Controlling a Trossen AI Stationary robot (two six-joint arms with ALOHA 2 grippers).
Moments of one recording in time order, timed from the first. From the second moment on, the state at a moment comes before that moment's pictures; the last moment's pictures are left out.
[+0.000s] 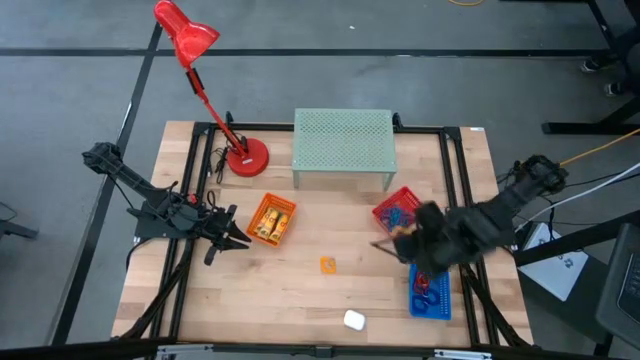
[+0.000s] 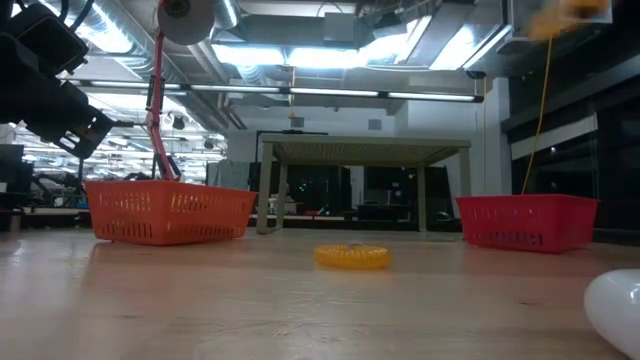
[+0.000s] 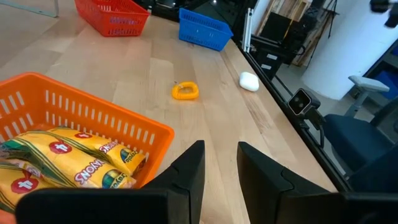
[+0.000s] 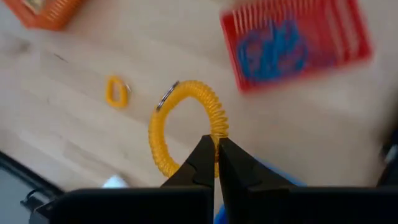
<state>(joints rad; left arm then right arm) -0.60 0.38 0.01 0.08 -0.27 -0.42 0.68 1.39 1.40 -1.43 0.40 1.83</state>
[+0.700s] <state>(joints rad) -0.60 0.38 0.01 0.08 -0.27 -0.42 1.03 1.45 1.06 -1.15 0.12 2.19</state>
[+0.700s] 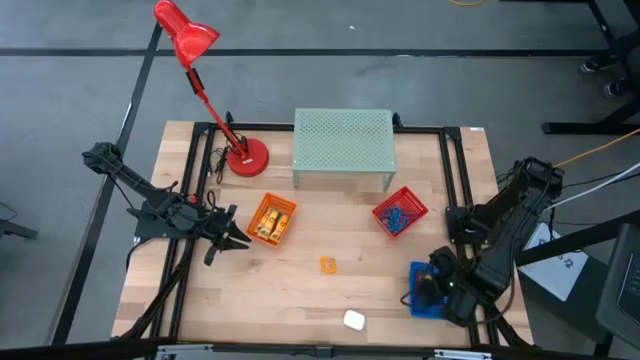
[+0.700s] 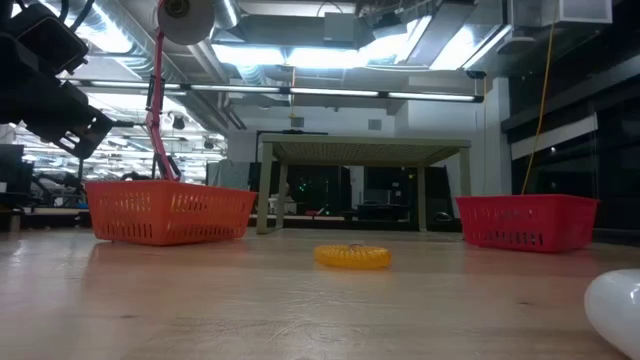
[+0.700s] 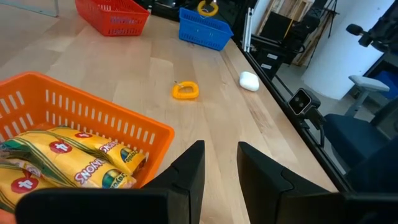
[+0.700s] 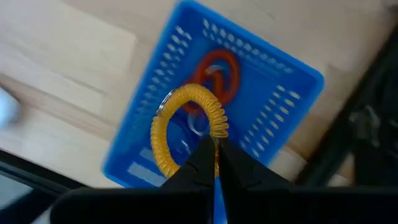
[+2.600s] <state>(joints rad) -0.60 0.38 0.01 0.08 -0.27 -0.42 0.34 1.94 1.37 -0.58 0.01 0.90</state>
